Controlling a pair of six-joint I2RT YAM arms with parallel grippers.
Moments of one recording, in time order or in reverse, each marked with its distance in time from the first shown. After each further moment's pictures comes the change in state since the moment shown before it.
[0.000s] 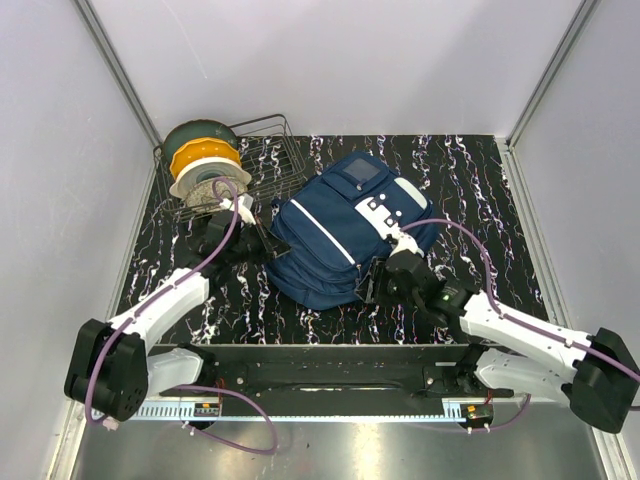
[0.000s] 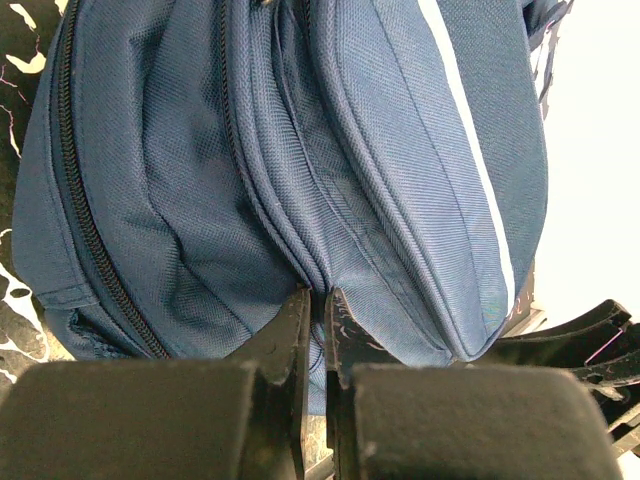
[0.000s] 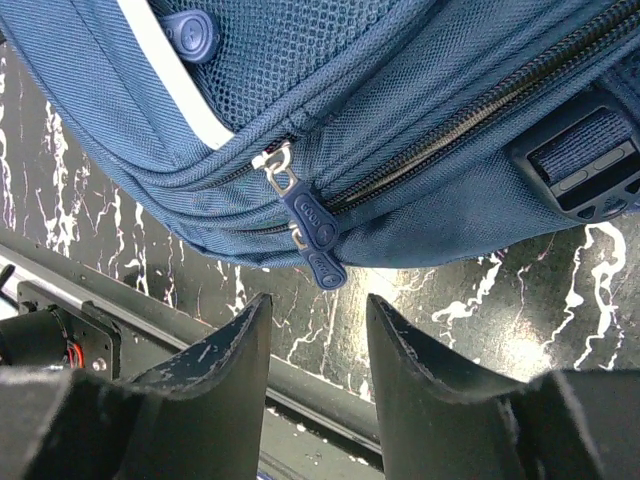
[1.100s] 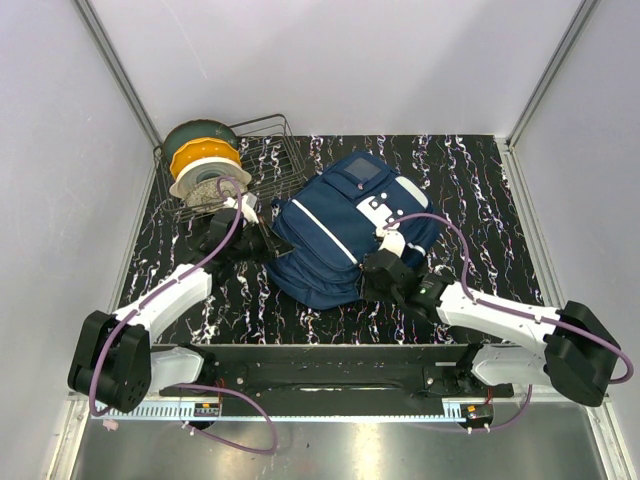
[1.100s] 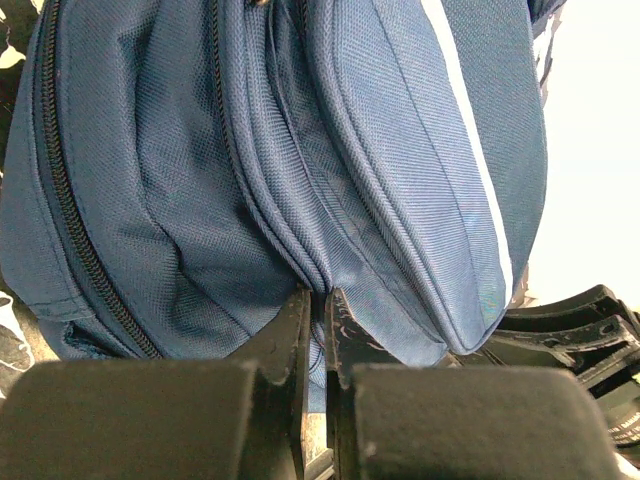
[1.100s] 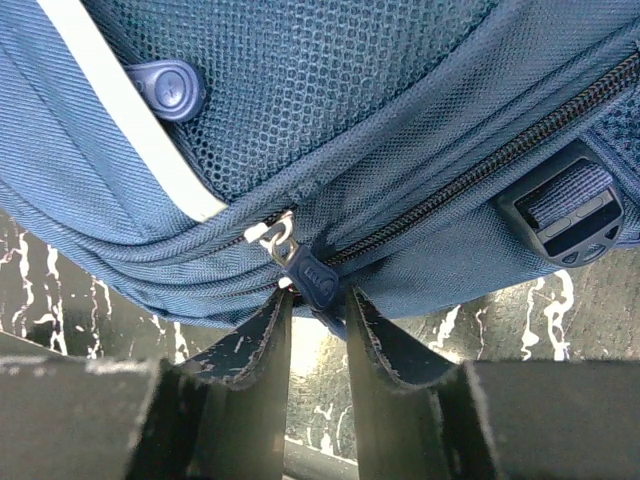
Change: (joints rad) left arm 0.003 0.048 0.017 0.014 0.039 0.000; right arm 0.061 0.190 0.065 0.041 0.205 -0.052
